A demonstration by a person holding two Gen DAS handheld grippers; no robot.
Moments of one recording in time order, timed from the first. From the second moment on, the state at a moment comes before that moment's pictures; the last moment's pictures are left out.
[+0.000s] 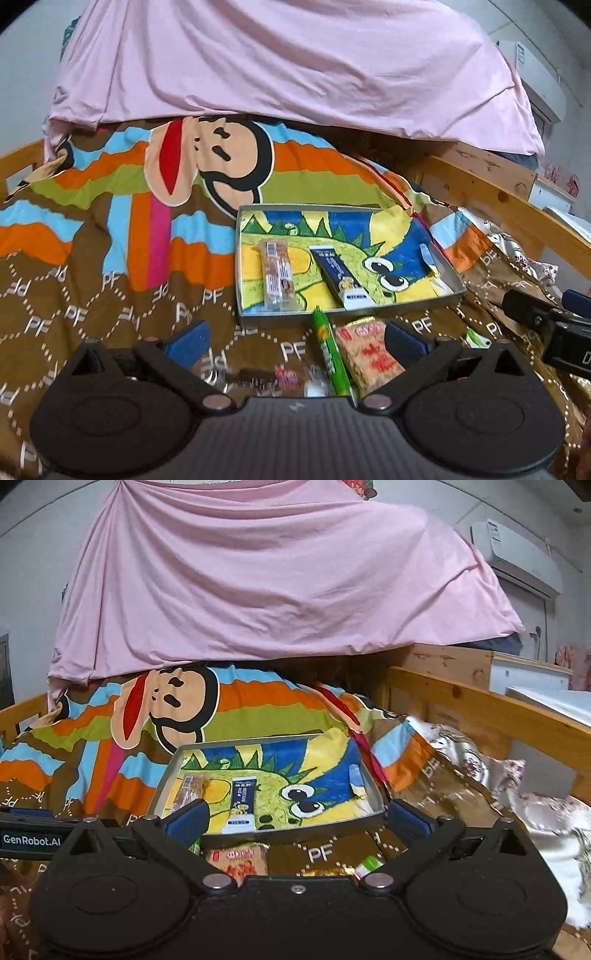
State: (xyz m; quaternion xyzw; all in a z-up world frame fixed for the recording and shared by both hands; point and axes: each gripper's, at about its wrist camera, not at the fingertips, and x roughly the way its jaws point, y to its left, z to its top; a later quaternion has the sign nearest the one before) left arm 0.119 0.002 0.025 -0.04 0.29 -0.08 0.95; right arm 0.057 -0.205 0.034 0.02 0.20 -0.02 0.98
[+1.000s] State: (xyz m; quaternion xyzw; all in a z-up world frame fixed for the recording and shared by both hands) left arm 0.031 0.009 0.014 -0.01 0.33 -0.06 0.94; right arm -0.020 -0.195 0.014 -0.01 0.28 -0.07 0.96
